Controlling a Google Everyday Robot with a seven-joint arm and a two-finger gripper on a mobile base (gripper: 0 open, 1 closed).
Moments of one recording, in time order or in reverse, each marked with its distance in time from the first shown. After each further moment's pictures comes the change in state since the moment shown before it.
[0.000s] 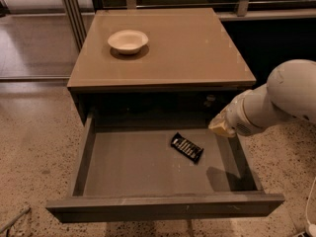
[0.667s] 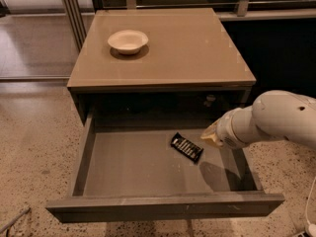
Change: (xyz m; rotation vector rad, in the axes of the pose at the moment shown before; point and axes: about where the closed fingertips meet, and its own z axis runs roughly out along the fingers) arm 0.017 0.010 0.061 -0.004 -0.052 0.073
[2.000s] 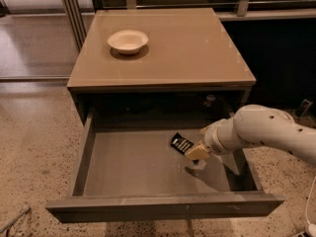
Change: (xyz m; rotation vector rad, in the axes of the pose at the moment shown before) arm 0.014 0.008 0.074 -0.066 -0.013 0.054
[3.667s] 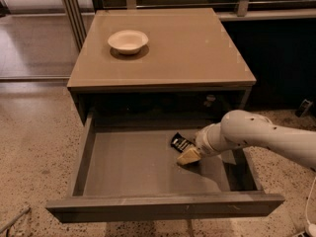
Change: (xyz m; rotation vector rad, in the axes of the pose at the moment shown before) arm 0.013 -0.006 0.062 -0.051 0.007 0.070
